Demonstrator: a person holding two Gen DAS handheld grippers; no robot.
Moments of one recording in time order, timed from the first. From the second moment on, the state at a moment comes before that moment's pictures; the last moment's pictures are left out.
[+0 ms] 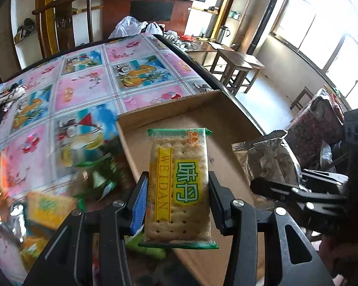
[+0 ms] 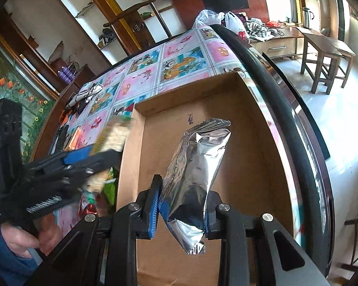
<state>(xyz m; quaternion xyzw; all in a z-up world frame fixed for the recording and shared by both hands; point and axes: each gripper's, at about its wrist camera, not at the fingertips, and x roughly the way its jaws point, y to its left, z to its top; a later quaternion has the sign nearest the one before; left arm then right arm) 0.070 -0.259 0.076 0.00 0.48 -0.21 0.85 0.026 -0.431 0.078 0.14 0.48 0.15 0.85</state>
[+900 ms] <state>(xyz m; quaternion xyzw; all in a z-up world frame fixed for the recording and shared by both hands) 0.129 -0.286 0.030 0.00 0.51 -0.13 0.85 0.144 -0.434 0.025 0.15 0.54 0.20 0.81</state>
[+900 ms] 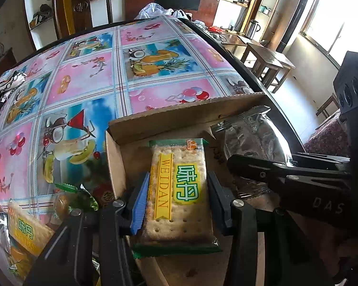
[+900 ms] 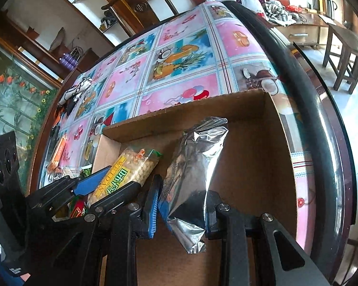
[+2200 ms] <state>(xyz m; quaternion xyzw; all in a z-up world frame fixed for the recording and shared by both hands) 0.058 -0.265 0.092 0.09 0.41 -0.13 0.90 0.037 -0.450 0.068 0.25 0.51 0.17 0.81</state>
